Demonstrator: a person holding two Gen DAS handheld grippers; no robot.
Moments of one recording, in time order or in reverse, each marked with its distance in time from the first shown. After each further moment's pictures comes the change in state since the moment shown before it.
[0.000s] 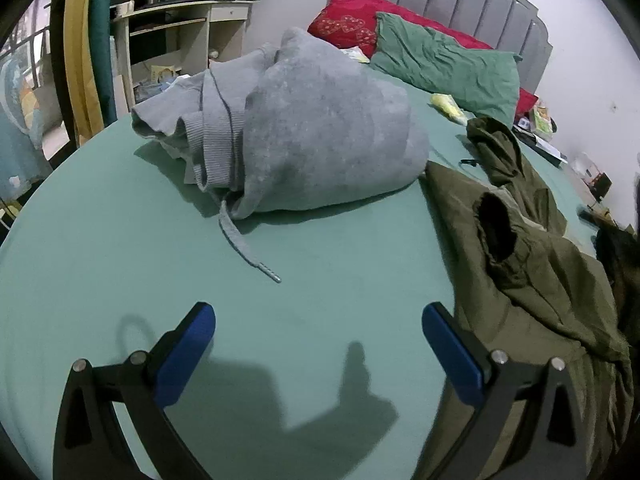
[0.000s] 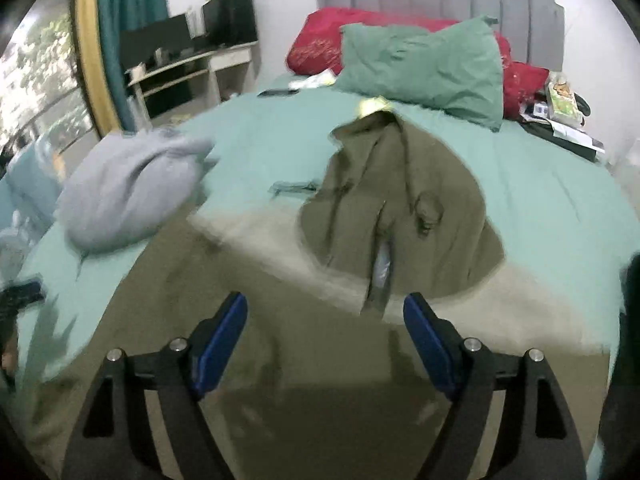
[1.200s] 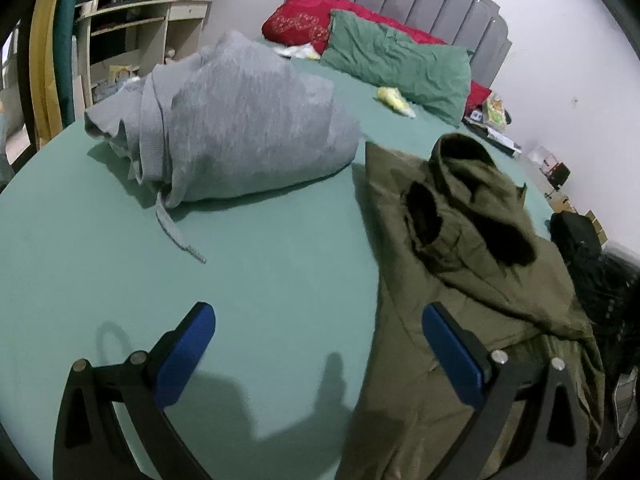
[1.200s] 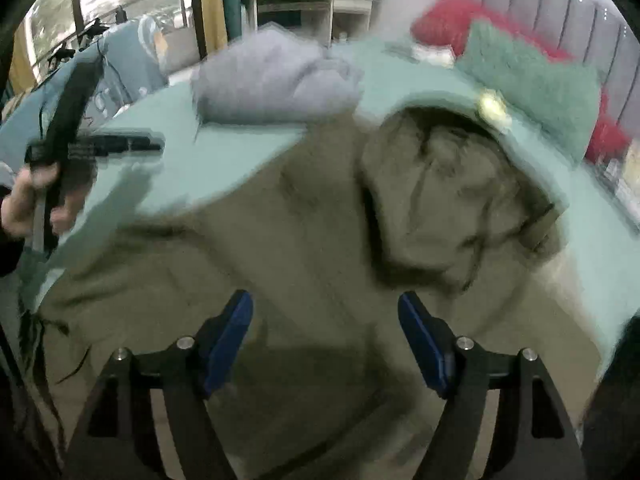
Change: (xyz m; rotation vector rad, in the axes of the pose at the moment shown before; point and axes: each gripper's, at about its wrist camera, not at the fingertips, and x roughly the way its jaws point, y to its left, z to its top) left arm -0.015 -0.037 -0.012 0.035 0.030 -0.167; right arm -0.115 0.143 -0.068 -0.443 0.129 0.060
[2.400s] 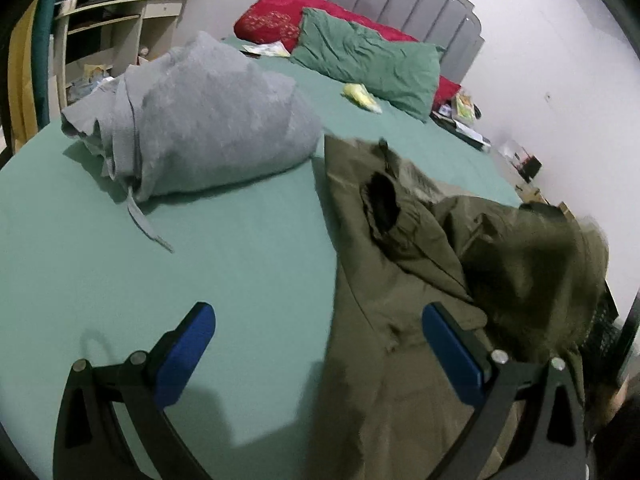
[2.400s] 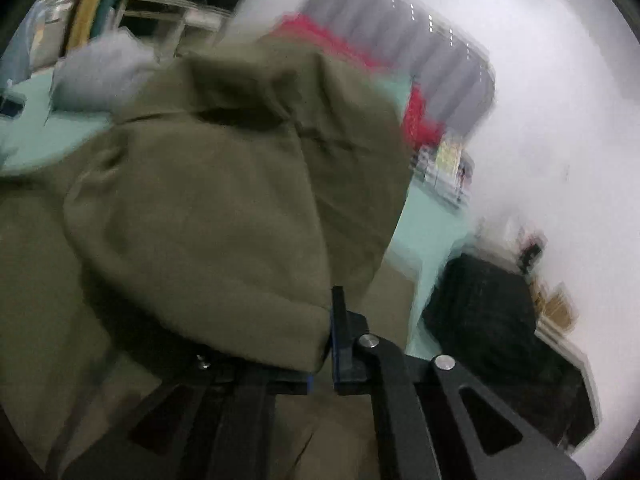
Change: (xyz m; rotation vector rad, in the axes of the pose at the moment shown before) left arm -0.020 -0.016 -0.011 0.035 0.008 -0.120; right arm -0.056 -0.030 -0.191 0.284 0.079 -0.547
